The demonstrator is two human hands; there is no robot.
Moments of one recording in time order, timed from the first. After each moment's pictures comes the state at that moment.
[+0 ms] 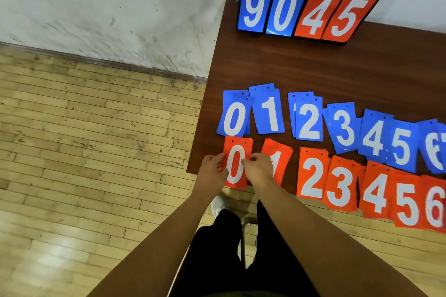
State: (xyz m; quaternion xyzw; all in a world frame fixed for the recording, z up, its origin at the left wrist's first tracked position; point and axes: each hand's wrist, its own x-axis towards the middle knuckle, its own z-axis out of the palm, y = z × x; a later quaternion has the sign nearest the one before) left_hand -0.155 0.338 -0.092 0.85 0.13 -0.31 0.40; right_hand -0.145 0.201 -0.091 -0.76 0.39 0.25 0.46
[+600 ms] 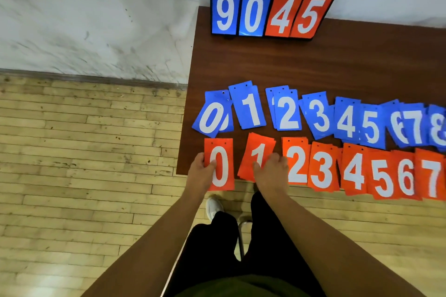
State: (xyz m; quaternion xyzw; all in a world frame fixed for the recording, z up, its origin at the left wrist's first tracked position) left_hand -0.161 0.336 -0.075 0.74 0.27 -0.31 0.54; right_hand -0.197 0.159 -0.072 -0.88 0.38 0.19 0.24
